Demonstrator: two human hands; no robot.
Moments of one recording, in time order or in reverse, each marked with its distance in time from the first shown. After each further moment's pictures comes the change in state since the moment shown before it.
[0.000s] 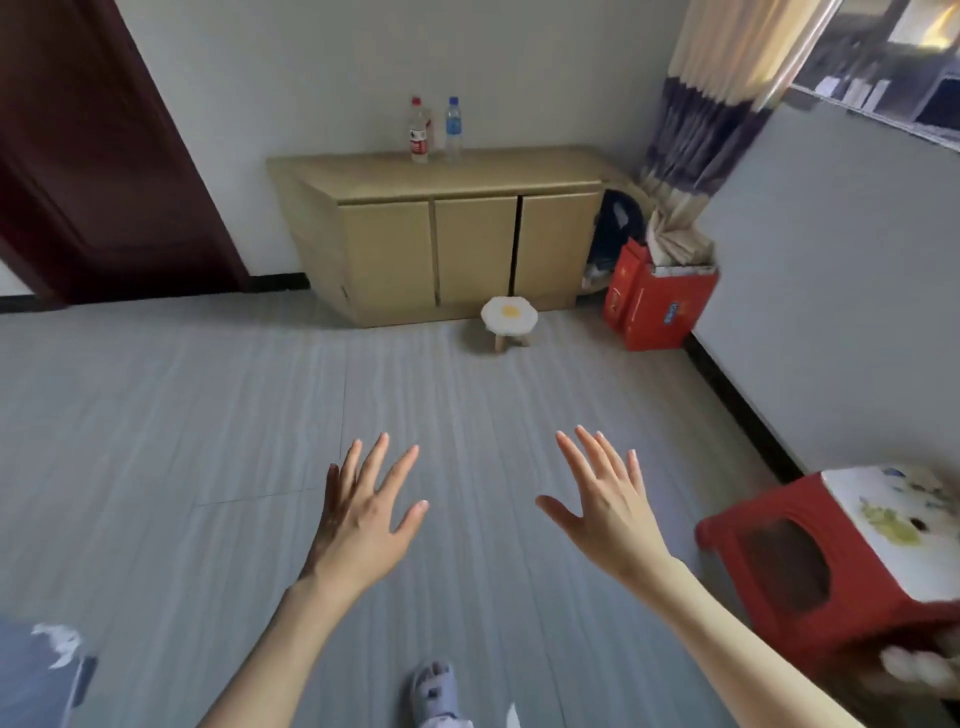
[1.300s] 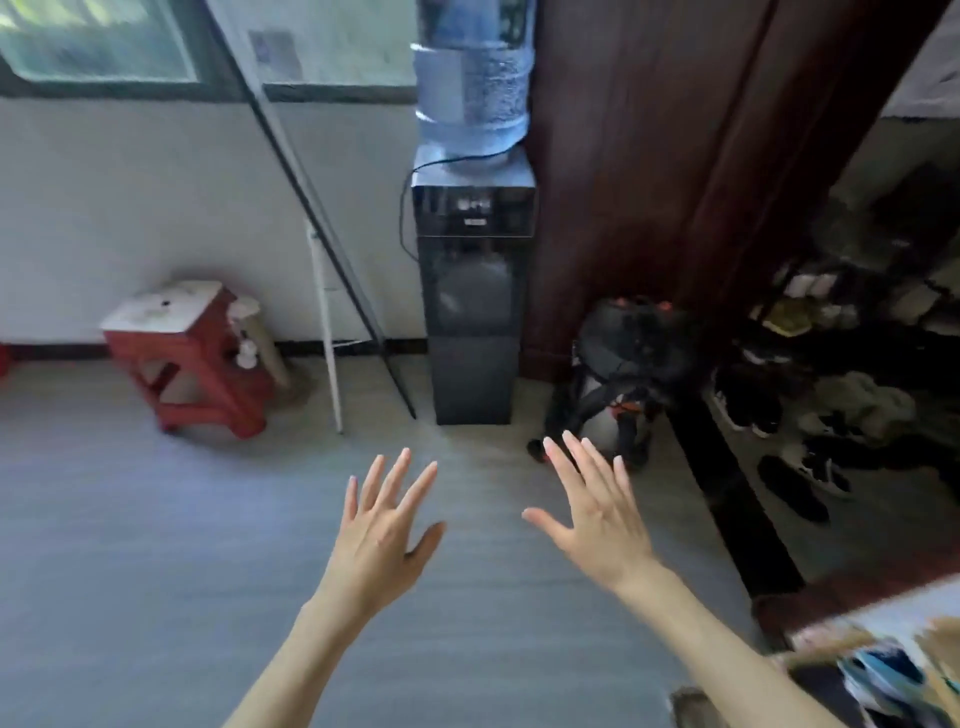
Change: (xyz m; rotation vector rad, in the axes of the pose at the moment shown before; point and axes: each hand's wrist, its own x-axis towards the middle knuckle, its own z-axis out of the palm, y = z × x) left_hand -0.792 0.295 0.068 -0.077 -0.476 1.473; right_hand -1.049 -0.191 -0.034 -0.079 0.520 1.308
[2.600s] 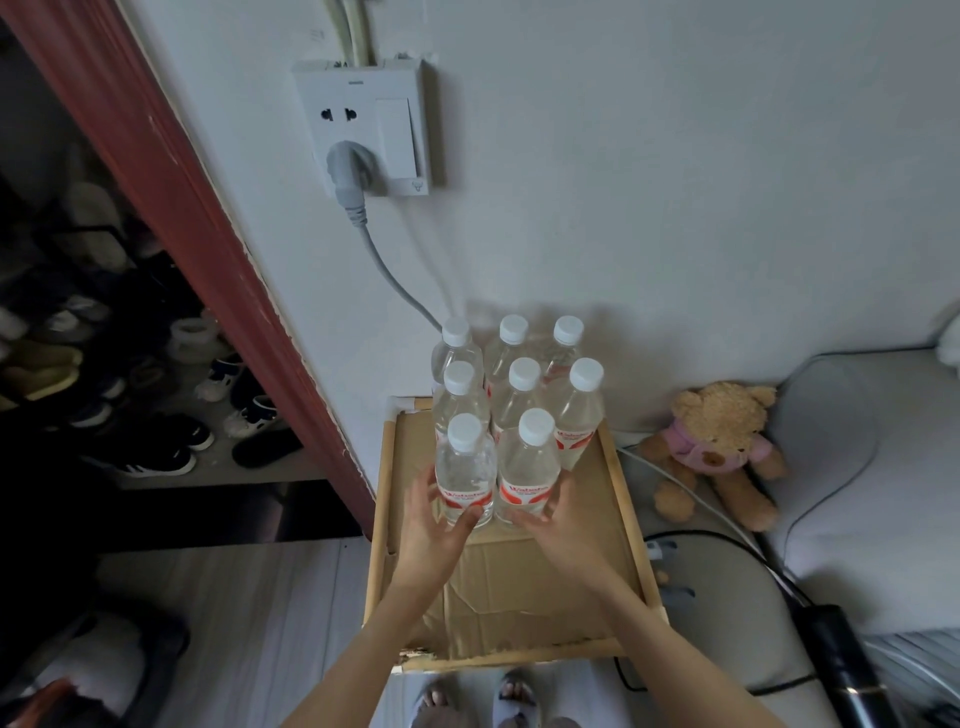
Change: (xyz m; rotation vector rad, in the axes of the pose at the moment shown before) left_hand 0.084 0.619 0.242 -0.888 -1.140 0.715; right_hand -0.302 0.366 -0.118 0.927 1.177 1.462
